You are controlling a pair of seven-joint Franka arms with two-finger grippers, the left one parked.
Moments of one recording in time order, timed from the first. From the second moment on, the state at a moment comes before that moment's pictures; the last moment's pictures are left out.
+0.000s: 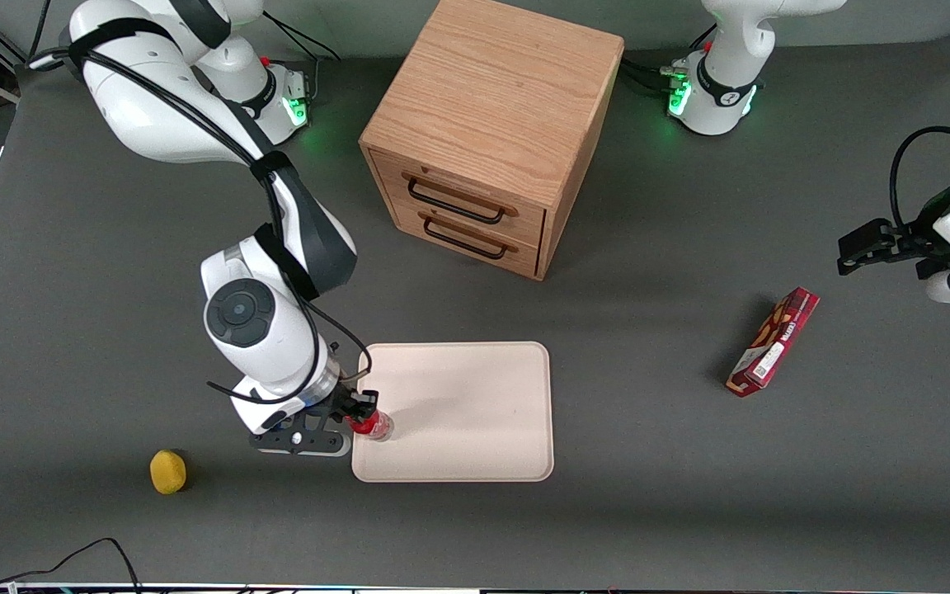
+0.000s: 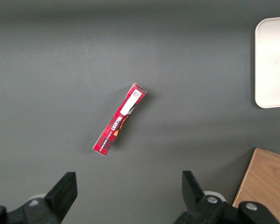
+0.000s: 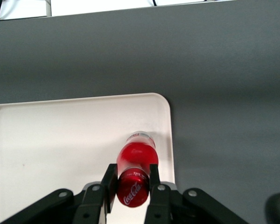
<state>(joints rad) 0.26 0.77 0.24 -1.15 -0.24 2.06 0.60</state>
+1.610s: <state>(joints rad) 0.26 0.72 0.22 -1.08 -0.24 1.96 0.61</state>
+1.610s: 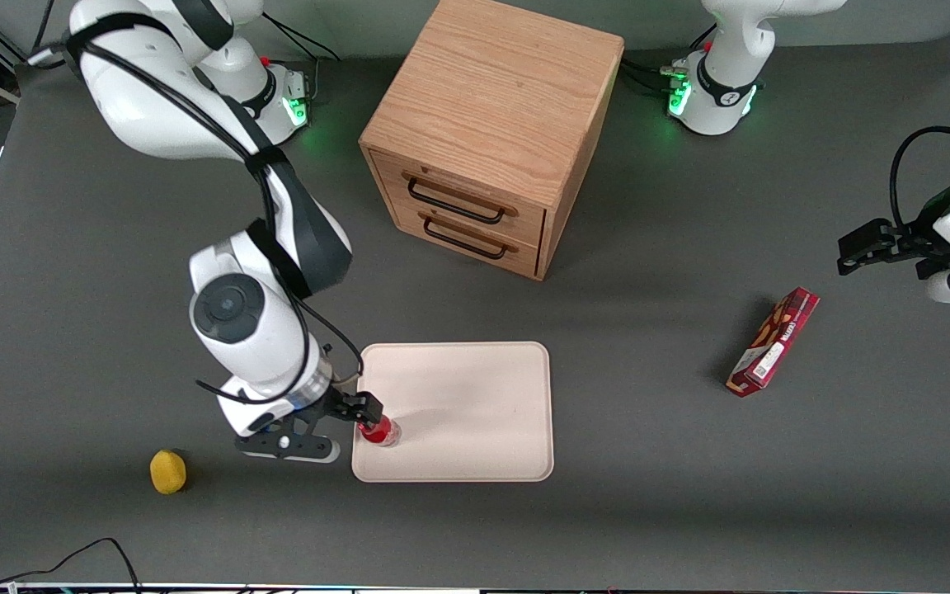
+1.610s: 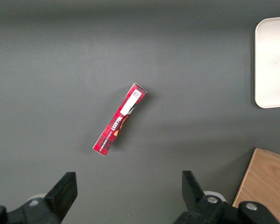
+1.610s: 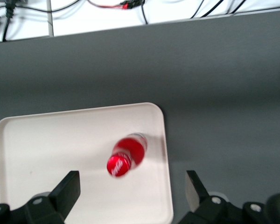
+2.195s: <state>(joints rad) 0.00 0.38 0.27 -1.25 -0.14 1.74 0.30</state>
